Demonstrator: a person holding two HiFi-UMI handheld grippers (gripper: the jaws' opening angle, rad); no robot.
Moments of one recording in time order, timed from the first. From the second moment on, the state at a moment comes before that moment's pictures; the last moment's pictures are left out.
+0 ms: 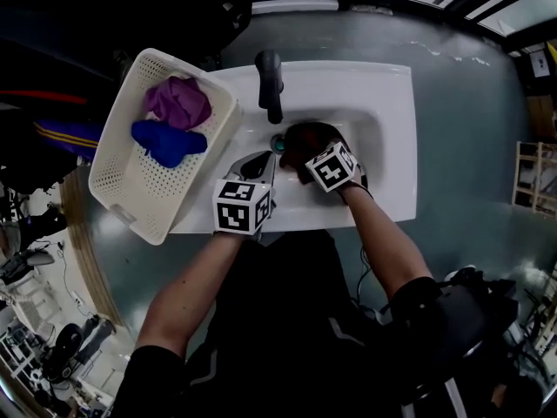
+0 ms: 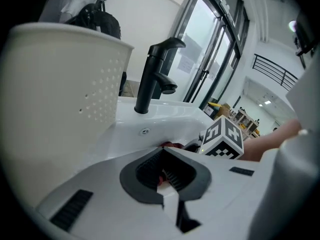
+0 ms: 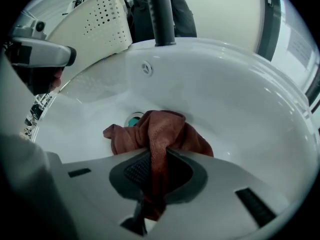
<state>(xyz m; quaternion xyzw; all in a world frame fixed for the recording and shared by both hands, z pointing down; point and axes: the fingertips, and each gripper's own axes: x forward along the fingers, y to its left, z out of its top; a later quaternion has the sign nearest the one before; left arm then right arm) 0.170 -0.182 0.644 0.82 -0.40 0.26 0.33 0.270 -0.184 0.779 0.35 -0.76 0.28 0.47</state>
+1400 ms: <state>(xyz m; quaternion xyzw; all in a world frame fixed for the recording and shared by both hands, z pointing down) 0.067 -0.156 0.423 0.85 -0.46 0.07 0.22 0.161 -0.171 0.481 0.38 -0.87 0.16 0.26</state>
